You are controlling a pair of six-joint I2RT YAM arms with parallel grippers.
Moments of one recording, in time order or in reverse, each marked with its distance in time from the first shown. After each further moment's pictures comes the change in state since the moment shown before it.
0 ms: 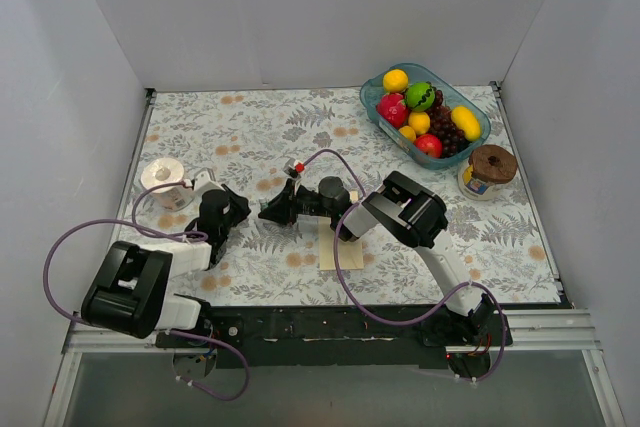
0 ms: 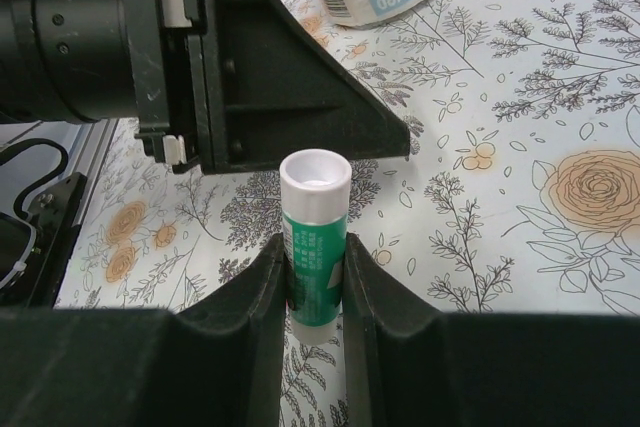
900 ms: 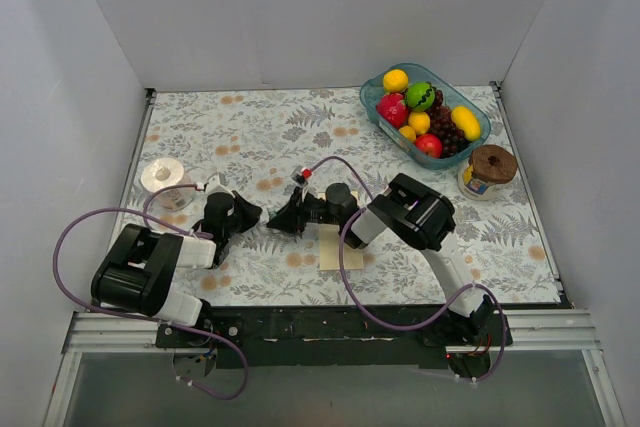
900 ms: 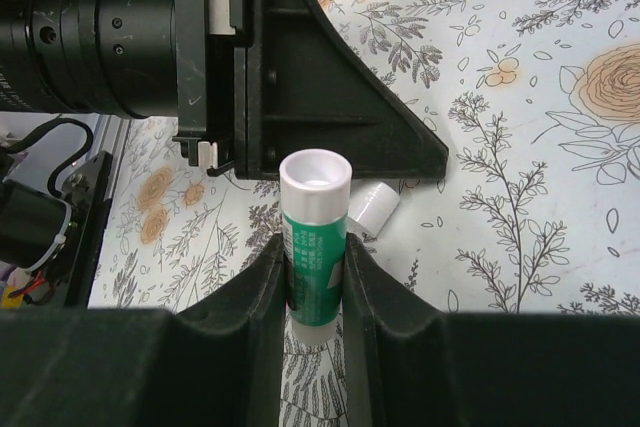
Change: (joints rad) left arm -0.010 0.137 -0.014 0.081 0.197 -0.055; right arm 0.000 -0.064 -0.128 0.000 0.012 0.053
